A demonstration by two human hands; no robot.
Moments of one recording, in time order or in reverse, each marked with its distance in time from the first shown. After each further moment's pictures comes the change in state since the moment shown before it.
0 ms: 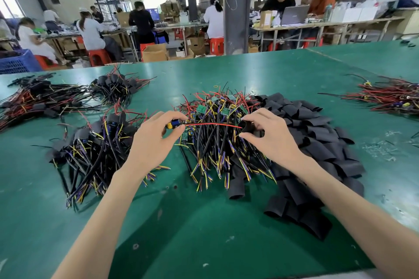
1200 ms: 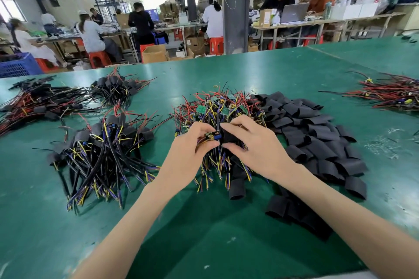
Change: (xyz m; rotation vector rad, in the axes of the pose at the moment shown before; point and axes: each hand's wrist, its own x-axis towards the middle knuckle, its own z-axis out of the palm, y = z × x) left_hand -0.018 0.040 0.038 -0.222 -0.110 0.056; right_hand -0.012 -0.042 0.007 -0.165 0.011 -0.268
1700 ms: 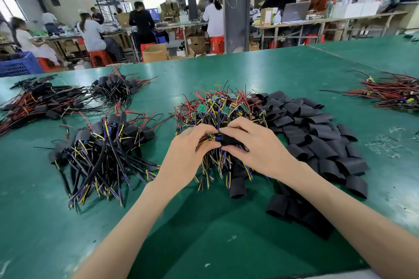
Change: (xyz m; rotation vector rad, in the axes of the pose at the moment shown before) left_hand 0.000 -0.003 0.000 0.077 0.030 0.056; right_hand 0.000 0.005 -0.001 0.056 -0.093 -0.067
